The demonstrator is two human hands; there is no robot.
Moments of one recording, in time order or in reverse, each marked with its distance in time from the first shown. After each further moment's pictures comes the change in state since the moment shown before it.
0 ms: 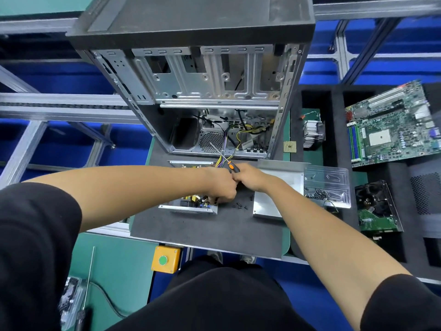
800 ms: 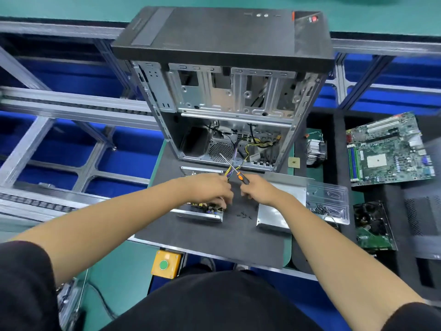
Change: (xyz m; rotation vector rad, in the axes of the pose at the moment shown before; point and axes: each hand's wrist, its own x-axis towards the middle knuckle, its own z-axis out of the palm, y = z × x) left_hand -0.056 0.006 0.052 -0.534 0.532 -0.089; right_hand -0.020 -0.011 0.003 -0.196 0.091 0.017
